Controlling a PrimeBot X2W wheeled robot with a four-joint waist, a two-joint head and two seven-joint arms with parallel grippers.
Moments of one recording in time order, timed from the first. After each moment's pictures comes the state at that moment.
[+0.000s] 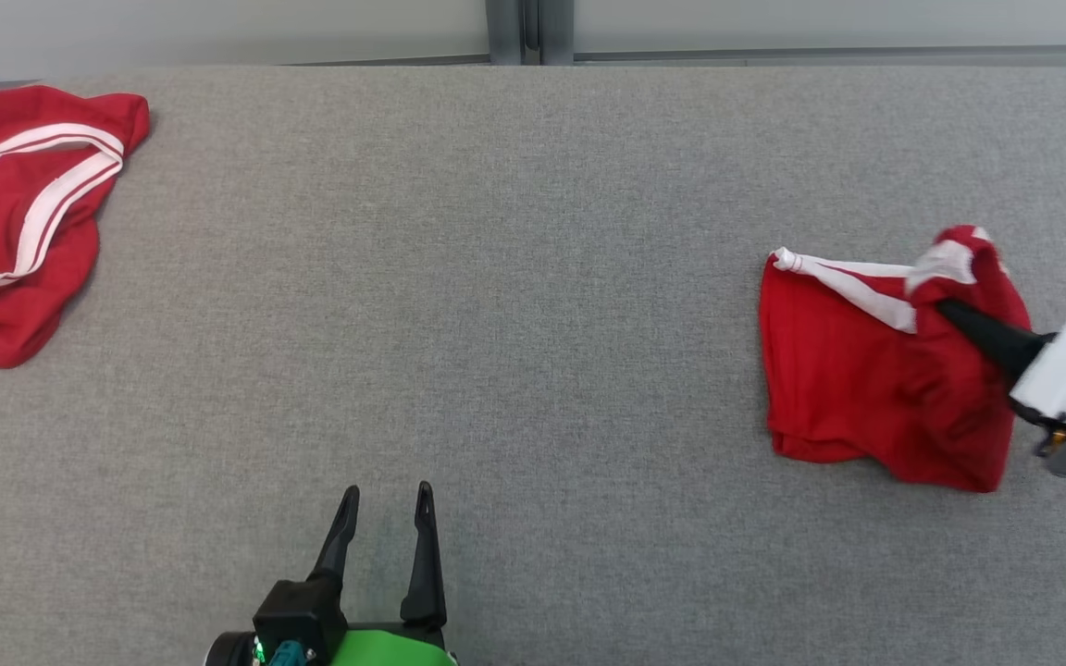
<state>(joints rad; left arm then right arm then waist) 0.06 0.05 -0.38 0.12 -0.34 0.18 -0.26 -0.34 -0.25 -0.27 0.05 0.79 0.13 0.89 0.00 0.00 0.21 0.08</state>
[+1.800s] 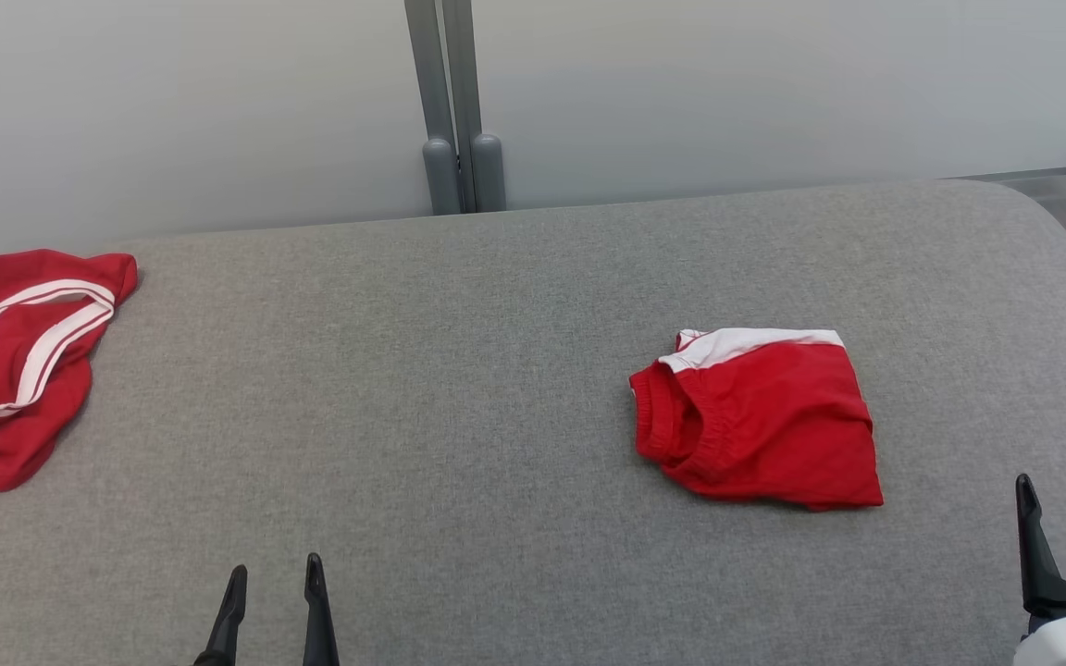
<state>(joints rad) 0.23 0.05 -0.14 0.07 -0.27 0.07 -0.26 0.14 -0.23 -0.20 0.16 0.14 0.13 -0.26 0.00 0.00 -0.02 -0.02</state>
